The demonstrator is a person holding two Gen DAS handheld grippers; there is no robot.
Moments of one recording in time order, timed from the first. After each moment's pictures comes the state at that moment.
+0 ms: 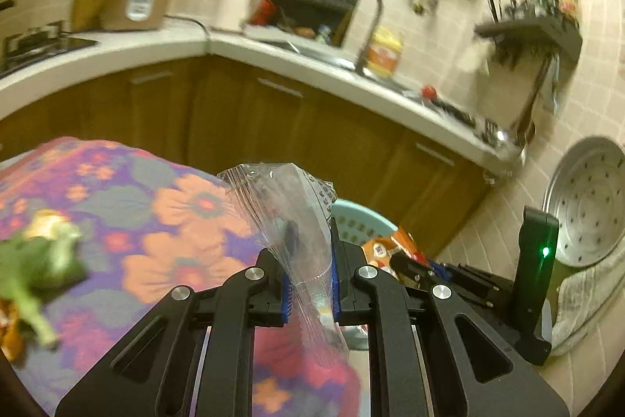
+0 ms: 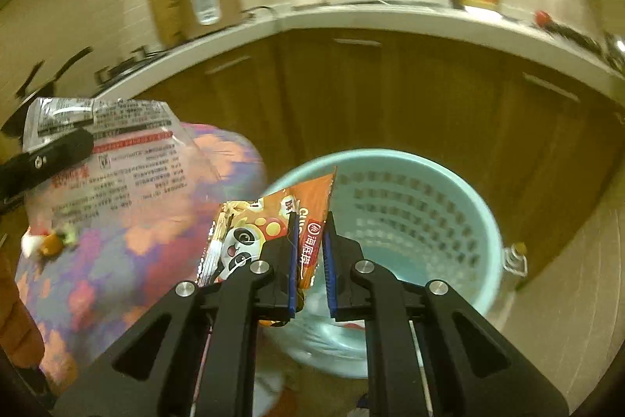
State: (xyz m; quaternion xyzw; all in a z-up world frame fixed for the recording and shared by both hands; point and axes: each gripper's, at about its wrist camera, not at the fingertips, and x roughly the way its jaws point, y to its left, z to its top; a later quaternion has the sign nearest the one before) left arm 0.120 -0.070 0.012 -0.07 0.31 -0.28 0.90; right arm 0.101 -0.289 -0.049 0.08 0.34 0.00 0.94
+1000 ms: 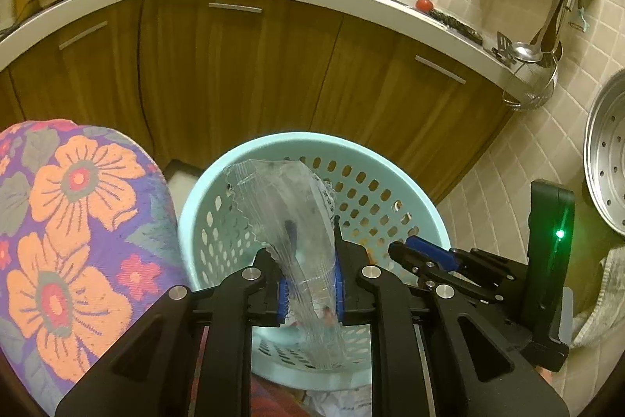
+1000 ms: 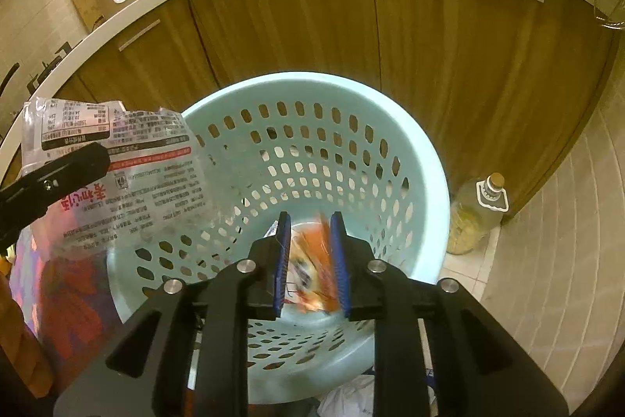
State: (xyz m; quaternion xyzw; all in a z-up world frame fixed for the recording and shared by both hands) left arm 0.172 -0.177 -0.057 0.01 0.41 -0.30 0.86; right arm 0.127 -0.352 -0.119 0.13 0.43 -0.05 0.89
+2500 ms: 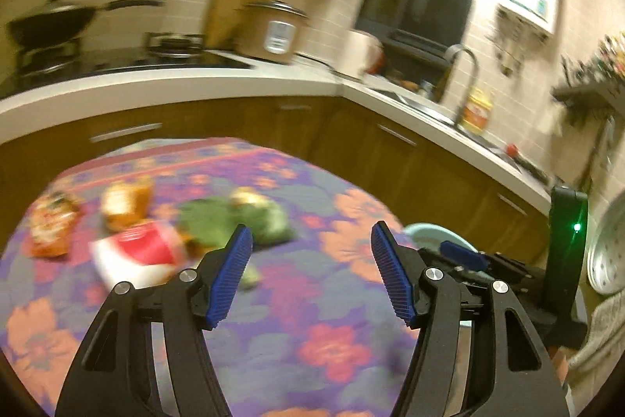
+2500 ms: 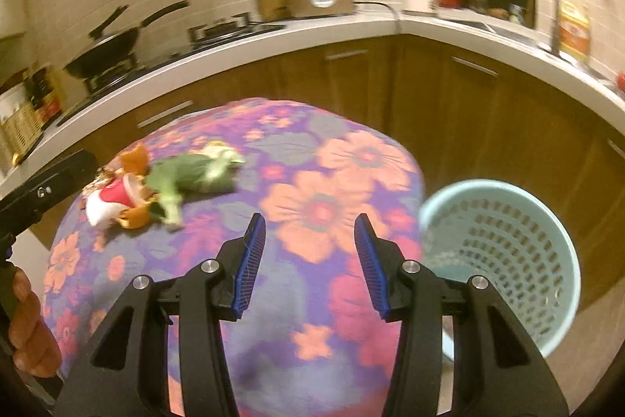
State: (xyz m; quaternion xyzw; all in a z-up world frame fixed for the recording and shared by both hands) left arm 0.024 0.117 0.035 -0.12 0.25 -0.08 0.96; right arm 0.093 -0.099 -0.006 -0.01 0.33 0.17 0.93
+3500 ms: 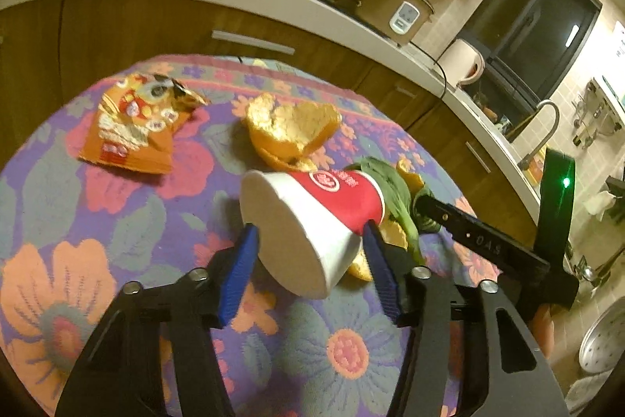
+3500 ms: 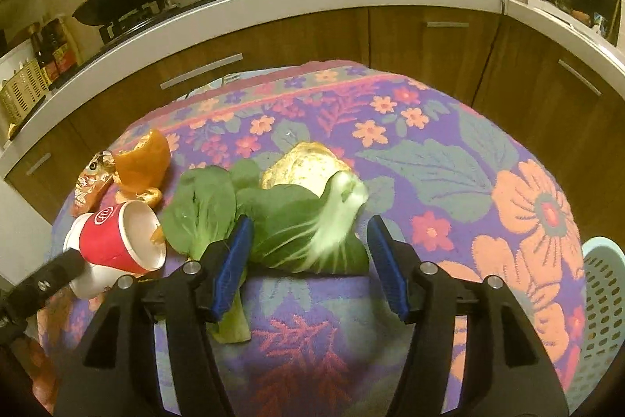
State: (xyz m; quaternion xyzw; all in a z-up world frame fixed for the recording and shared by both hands) left arm 0.050 0.247 -0.047 -0.27 0.33 0.00 0.90; right arm 0.202 0.040 -0.060 -0.05 0.41 0.23 0.88
